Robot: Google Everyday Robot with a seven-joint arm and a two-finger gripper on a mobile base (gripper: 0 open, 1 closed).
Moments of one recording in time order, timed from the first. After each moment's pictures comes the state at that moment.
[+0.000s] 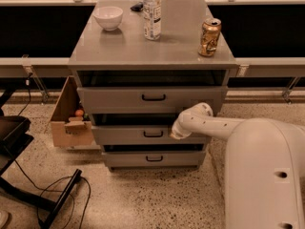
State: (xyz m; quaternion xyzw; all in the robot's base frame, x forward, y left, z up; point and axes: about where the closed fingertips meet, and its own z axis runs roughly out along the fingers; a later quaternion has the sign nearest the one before) arm 0.741 -0.113 0.434 -0.53 0.81 -0.02 0.24
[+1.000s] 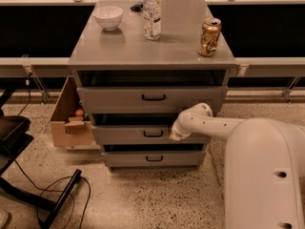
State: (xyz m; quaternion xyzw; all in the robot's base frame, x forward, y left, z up) arm 0.742 -0.113 0.434 -0.53 0.81 -0.02 0.24
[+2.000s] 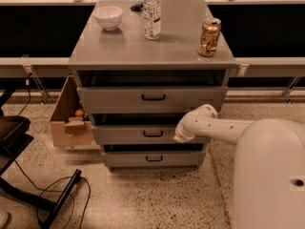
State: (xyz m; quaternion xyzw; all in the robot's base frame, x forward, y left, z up) arm 0.723 -0.123 0.443 -0.53 0.81 -0.03 0.23
